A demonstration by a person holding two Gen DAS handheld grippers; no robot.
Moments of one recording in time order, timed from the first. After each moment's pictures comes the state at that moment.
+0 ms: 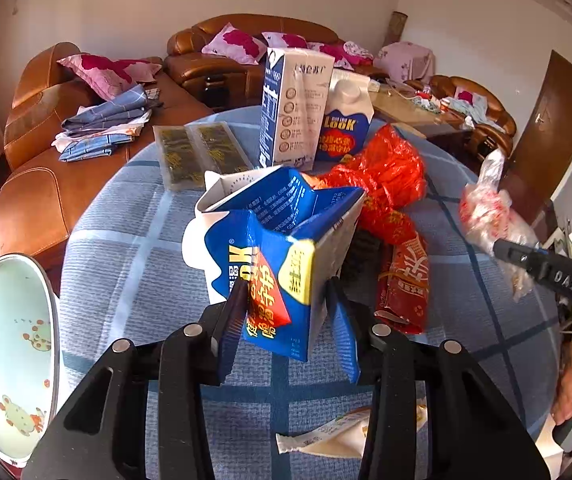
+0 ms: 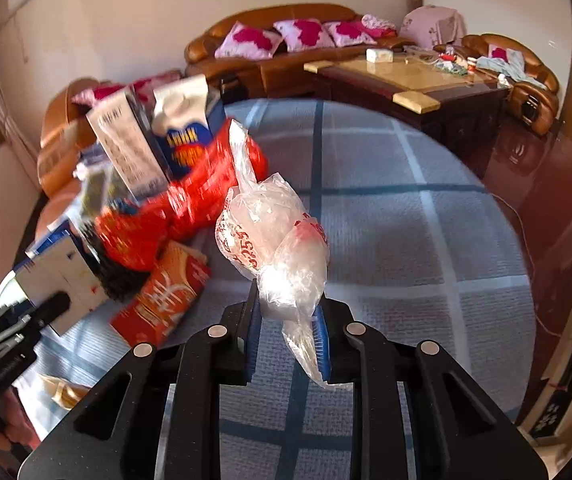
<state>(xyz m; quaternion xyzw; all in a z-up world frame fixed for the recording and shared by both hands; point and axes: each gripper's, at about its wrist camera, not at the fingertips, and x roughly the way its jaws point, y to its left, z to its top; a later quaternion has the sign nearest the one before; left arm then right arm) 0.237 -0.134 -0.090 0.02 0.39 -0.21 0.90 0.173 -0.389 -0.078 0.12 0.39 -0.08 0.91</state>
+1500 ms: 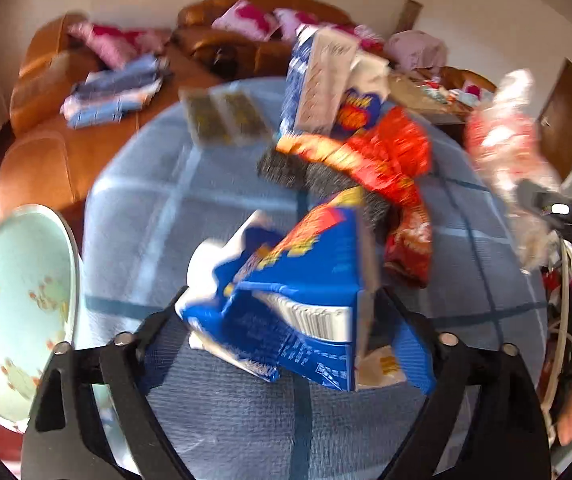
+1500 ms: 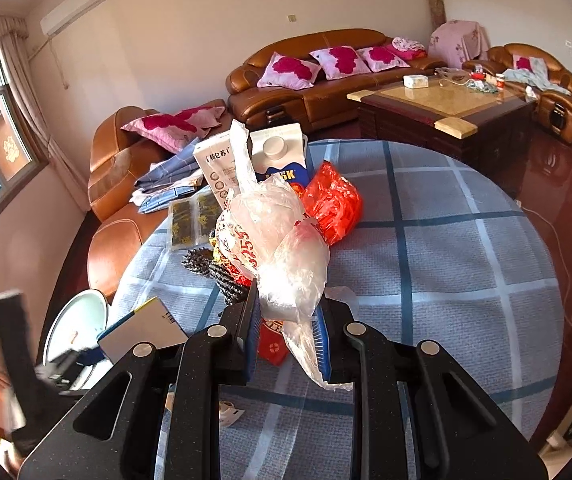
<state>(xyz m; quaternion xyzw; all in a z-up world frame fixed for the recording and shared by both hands) 0.225 -0.107 -0.098 -0.02 0.45 -0.20 0.87 0.150 -0.332 -0.028 0.15 0.34 -0.01 0.93</state>
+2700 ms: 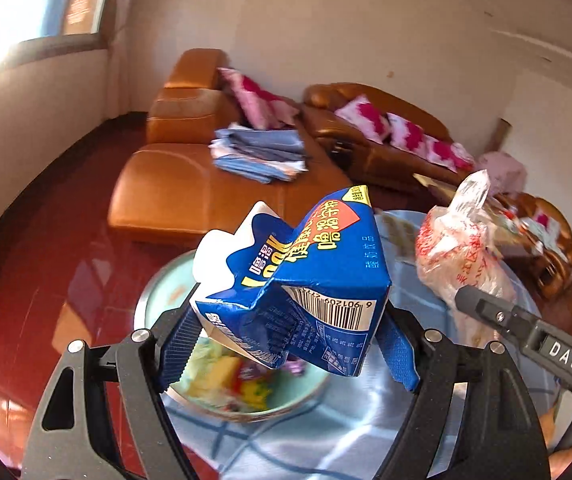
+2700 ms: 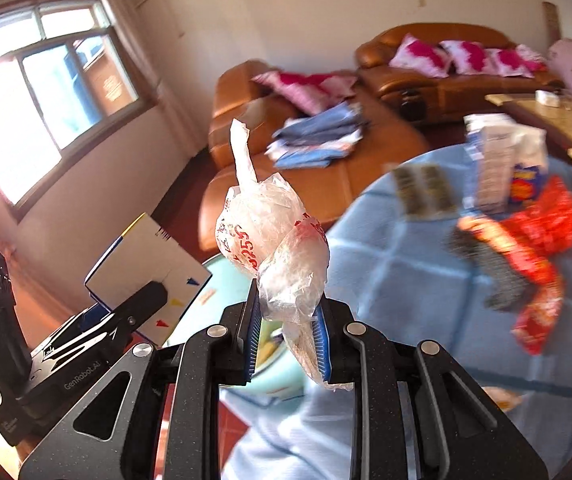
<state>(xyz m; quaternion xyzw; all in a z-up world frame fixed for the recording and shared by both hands) 0.155 0.114 -0.020 -0.13 0.31 -0.01 0.94 0.170 -0.095 -0.004 0.10 0.36 0.20 0.90</state>
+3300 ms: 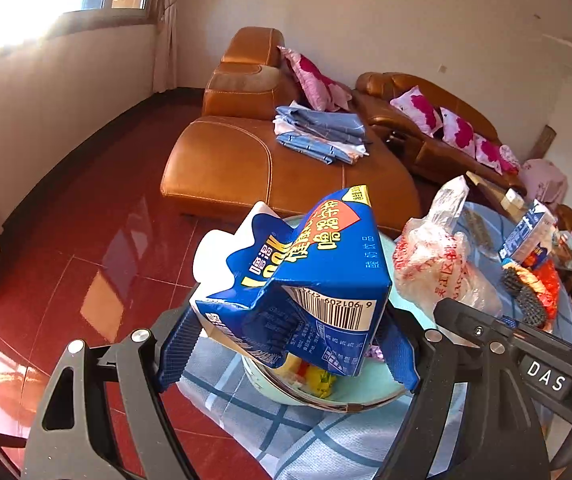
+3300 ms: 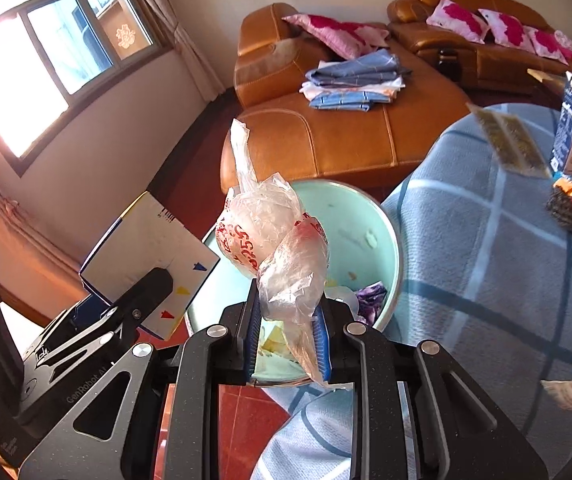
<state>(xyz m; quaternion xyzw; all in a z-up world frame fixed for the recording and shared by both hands) 0.156 0.174 -0.063 -0.14 0.35 0.06 0.92 0.193 -0.007 -0.060 0.07 0.43 0.24 0.87</state>
